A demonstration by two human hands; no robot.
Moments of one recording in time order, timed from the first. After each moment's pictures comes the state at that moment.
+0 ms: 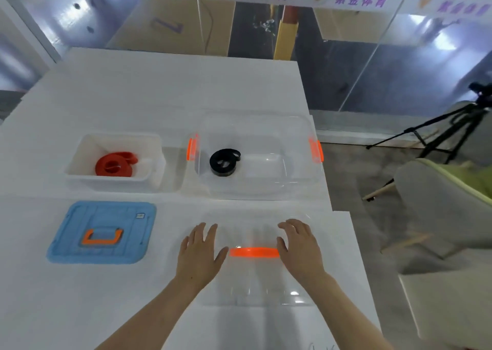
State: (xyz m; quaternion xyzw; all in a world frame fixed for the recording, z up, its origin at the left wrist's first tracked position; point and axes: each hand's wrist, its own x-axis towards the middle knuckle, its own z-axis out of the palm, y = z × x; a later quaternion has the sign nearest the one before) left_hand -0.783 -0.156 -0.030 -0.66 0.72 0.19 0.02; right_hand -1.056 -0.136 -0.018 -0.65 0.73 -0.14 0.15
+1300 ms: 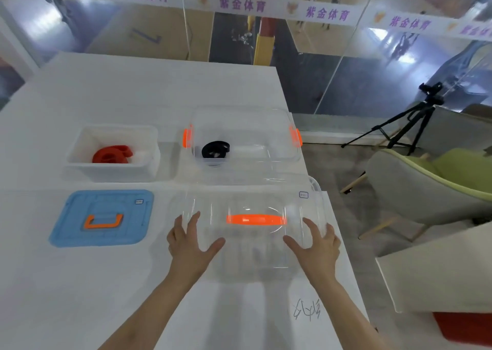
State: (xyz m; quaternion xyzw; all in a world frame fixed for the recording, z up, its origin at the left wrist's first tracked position) left_hand -0.762 -0.071 0.025 -0.69 0.59 0.36 -0.19; right_hand -1.062 -0.015 0.022 -0.42 0.86 -0.22 0.19
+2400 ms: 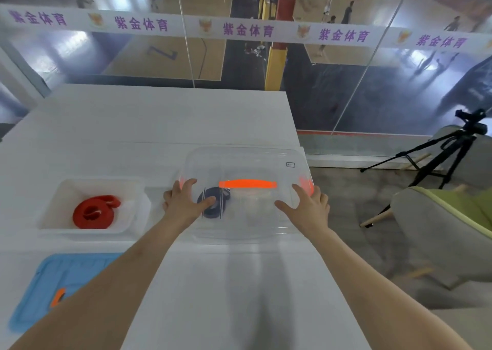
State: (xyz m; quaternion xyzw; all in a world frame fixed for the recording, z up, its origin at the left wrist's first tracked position) left_hand -0.803 -0.396 0.060 -0.72 0.61 0.30 -0.13; right_hand -1.122 -0.338 0.056 -0.53 0.82 -0.12 0.19
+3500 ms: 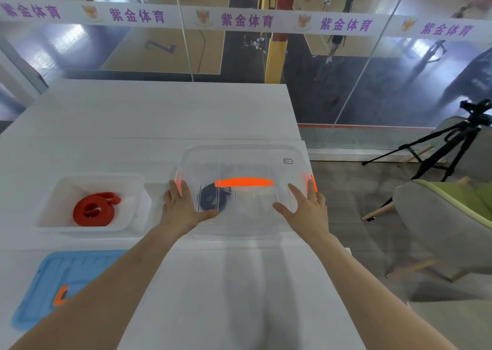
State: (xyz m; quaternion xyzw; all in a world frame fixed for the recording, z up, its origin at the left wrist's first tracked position) left_hand -0.798 -0.384 0.047 -0.72 0.65 0.24 -0.05; right_hand -1.114 -0.321 0.046 -0.58 0.79 -0.13 0.15
